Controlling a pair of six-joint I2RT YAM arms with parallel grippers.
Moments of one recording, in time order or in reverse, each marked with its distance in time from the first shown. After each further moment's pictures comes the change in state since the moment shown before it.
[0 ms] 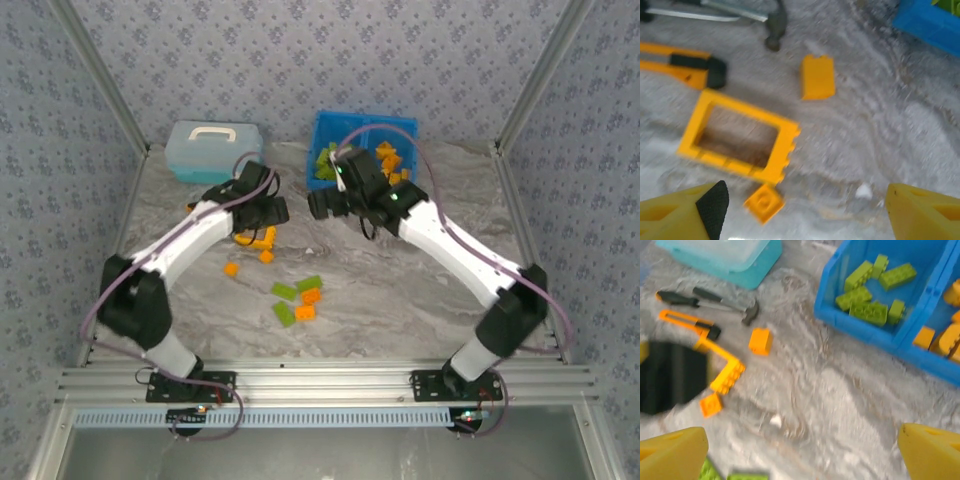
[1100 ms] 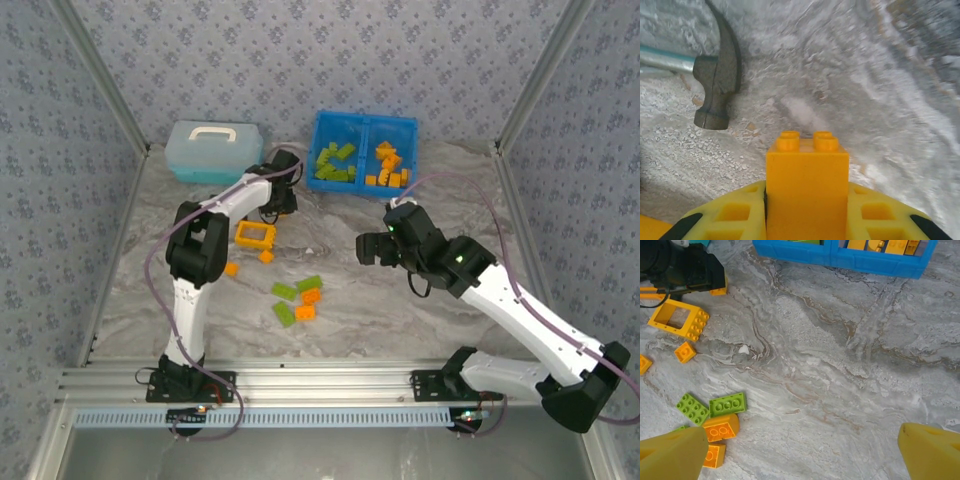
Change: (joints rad) left arm 0.031 0.482 0.404 -0.056 -0.012 0.075; right arm 0.031 -0.407 -0.298 -0.177 0.117 0.252
